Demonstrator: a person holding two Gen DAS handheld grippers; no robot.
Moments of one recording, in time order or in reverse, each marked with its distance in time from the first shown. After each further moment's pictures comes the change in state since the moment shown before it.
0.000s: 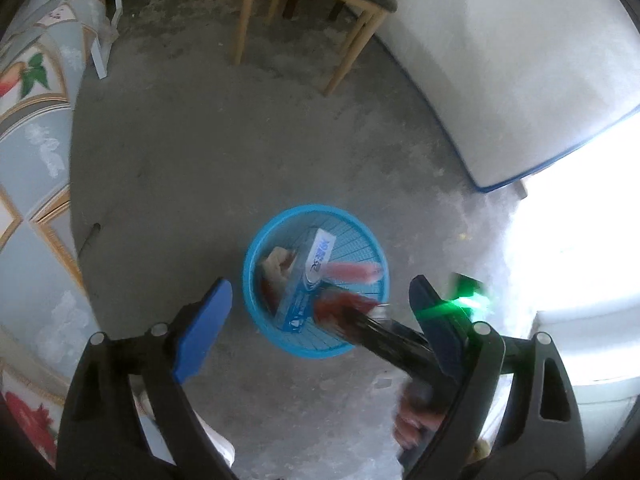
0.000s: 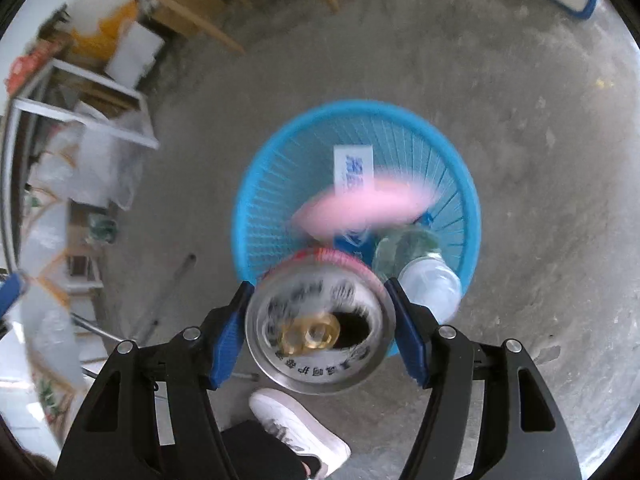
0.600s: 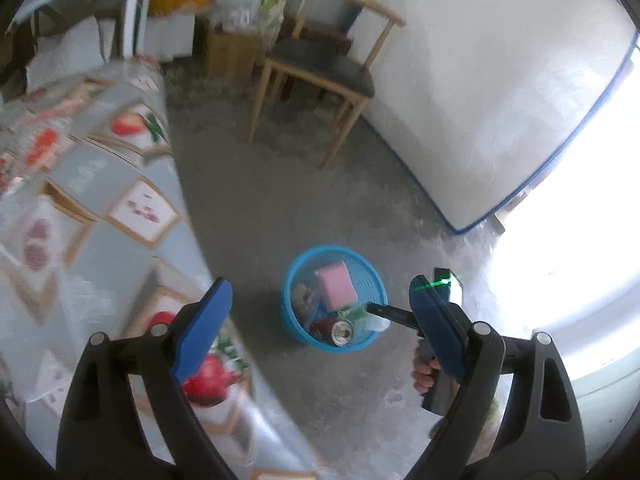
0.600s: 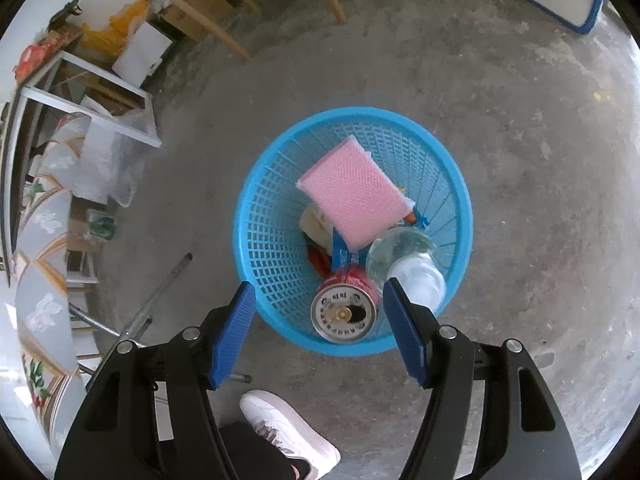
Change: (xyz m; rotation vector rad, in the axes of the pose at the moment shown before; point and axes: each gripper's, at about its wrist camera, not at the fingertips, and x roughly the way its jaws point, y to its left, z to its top) left arm -0.175 0.053 -0.083 0.068 -0.309 -0.026; right arm -0.043 0.001 -0.030 -0.033 -0.106 0.042
